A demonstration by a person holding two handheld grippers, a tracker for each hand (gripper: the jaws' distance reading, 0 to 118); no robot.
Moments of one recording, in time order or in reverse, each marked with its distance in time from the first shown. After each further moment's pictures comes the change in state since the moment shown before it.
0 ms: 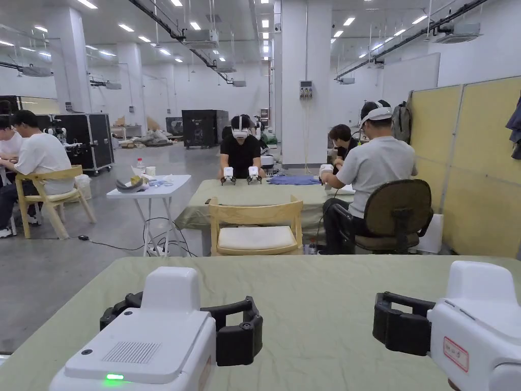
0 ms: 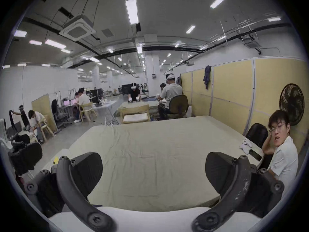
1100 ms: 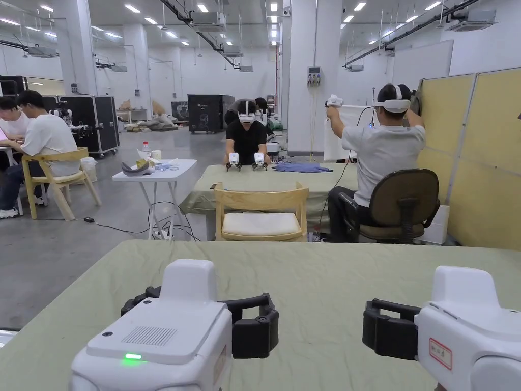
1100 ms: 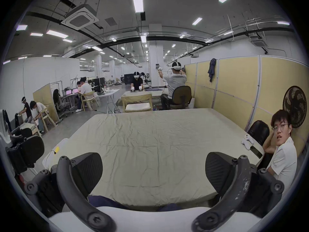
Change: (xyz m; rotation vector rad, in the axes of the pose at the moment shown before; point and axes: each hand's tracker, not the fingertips) left arm 0.000 -0.008 -0.004 -0.049 -0.053 0.030; right arm -0.017 -0.005 -0.009 -0.089 0.032 0.022
